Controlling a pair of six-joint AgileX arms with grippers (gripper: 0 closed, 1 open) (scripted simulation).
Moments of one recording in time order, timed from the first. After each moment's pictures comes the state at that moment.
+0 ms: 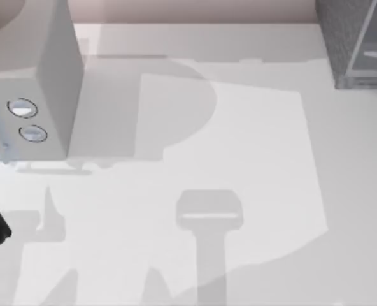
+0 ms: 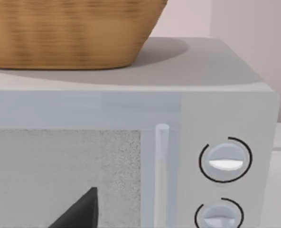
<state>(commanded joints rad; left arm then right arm) 0.00 0.00 0.00 0.00 0.00 0.00 -0.27 2.21 1.04 1.15 -0.24 0.01</state>
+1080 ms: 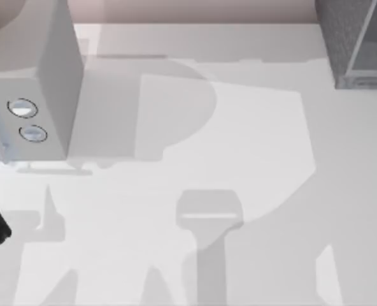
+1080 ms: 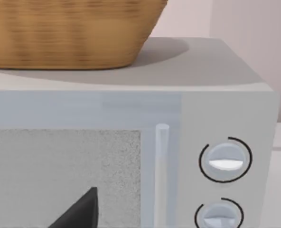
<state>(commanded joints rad) 0.00 0.00 0.00 0.00 0.00 0.00 -0.22 2.44 1.61 0.83 -0.20 0.01</state>
